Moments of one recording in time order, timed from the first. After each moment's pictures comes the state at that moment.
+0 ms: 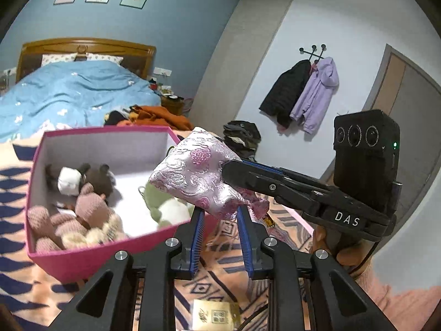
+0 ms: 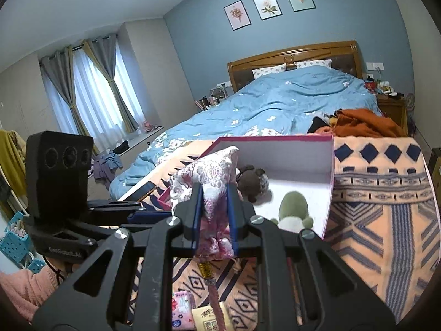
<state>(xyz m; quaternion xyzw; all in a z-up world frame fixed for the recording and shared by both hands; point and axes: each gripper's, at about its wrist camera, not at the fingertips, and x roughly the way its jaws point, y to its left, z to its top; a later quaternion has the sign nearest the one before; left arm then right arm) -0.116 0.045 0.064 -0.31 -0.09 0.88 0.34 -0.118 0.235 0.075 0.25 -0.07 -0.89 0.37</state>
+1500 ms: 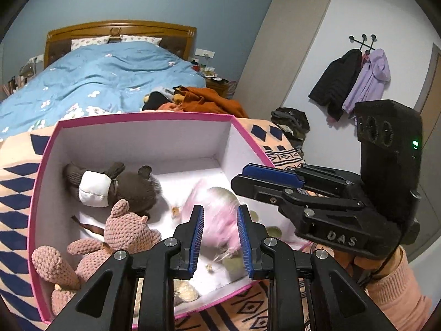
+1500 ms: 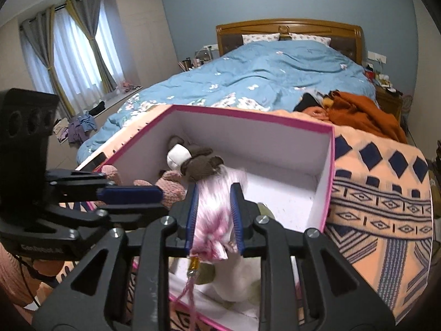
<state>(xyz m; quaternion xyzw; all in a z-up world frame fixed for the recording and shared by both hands) -0.210 0.046 0.020 -0.38 -0.07 0.89 0.24 -0.232 0.205 0.019 0.34 0.02 -0.88 0.34</state>
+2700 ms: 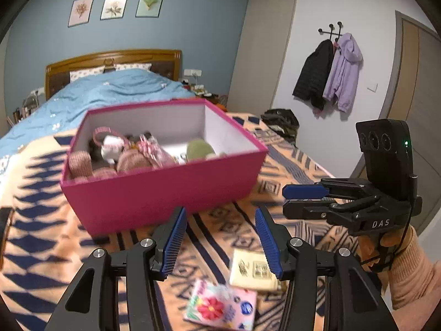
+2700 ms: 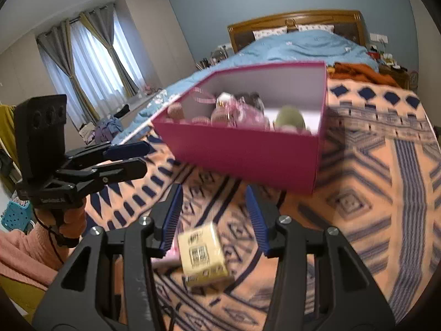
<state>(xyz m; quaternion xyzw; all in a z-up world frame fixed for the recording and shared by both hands) -0.050 0.039 0.003 -0.32 -0.02 0.91 0.25 -0.069 0.257 -0.017 0.35 -0.03 -0.86 0.38</state>
